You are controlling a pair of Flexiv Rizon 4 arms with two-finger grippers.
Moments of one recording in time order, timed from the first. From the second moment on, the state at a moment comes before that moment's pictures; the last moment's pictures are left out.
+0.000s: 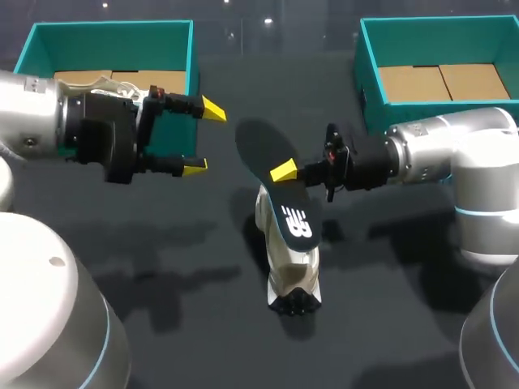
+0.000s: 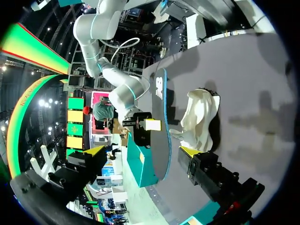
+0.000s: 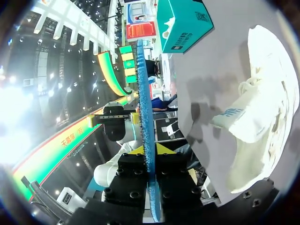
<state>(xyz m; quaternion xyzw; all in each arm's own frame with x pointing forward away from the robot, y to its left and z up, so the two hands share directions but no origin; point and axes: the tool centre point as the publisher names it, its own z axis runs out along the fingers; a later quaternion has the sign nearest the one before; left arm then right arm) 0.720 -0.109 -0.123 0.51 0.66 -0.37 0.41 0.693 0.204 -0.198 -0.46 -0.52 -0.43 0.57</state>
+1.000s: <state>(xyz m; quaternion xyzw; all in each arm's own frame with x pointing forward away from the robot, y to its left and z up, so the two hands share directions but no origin) 0.758 -0.129 -0.084 0.56 0.74 -0.29 0.23 0.682 0.194 -0.222 -0.48 -0.53 -0.44 0.54</state>
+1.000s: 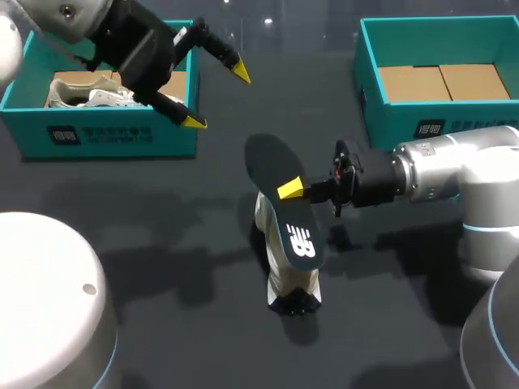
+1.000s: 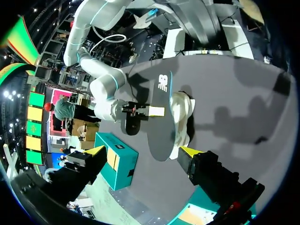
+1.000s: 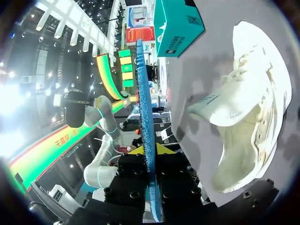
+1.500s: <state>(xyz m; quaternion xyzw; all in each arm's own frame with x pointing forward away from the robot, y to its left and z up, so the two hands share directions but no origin) 0.766 -0.145 -0.079 0.57 0.80 -0.18 0.12 0.683 0.191 -0.218 -0.48 -0.54 -0.43 0.54</state>
